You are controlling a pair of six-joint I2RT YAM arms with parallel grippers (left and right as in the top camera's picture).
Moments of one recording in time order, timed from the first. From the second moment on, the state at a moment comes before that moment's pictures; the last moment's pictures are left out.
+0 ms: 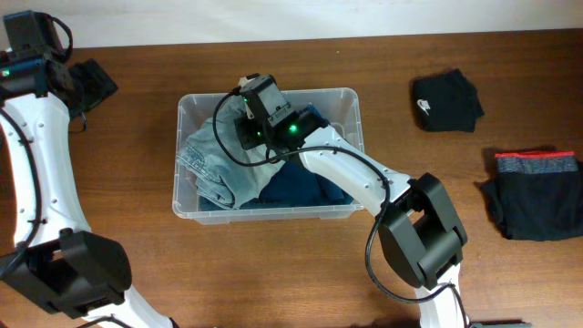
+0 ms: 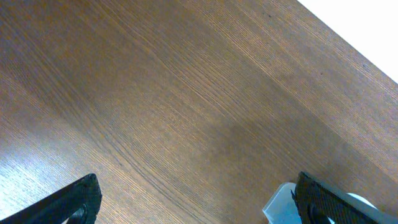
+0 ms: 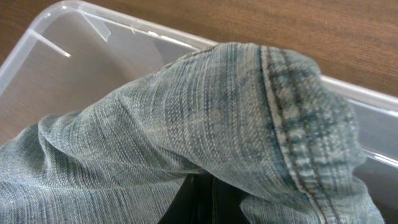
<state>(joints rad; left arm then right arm) 0.26 1.91 2.02 -1.16 -0.15 -0.41 0.65 2.13 1.71 -0.39 -0.03 0.27</state>
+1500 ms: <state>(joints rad) 0.26 1.91 2.02 -1.16 -0.15 -0.41 0.66 2.17 1.71 -0.25 -0.10 0.29</state>
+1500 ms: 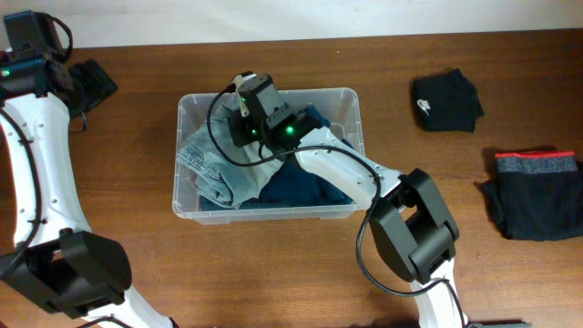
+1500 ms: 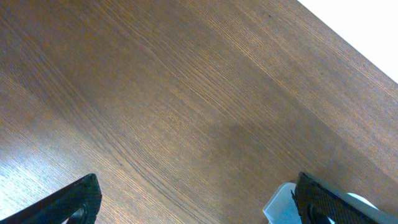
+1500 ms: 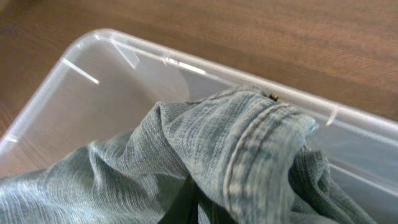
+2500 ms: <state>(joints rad) 0.26 1.91 2.02 -1.16 -0.15 -0.41 0.78 1.90 1.69 -0.53 -0.22 0.29</state>
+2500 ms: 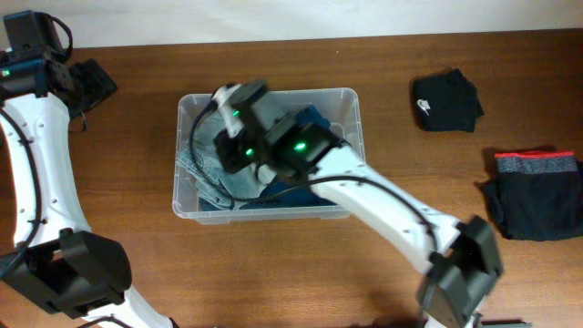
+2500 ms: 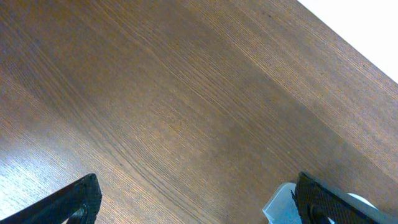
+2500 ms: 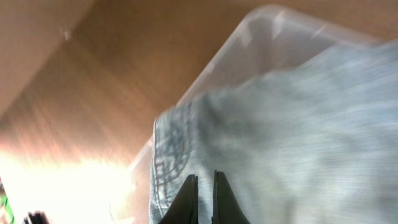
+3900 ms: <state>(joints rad) 0.26 1.91 2.02 -1.16 -0.15 -0.41 0.84 1.93 1.69 -0.43 -0.23 0.33</state>
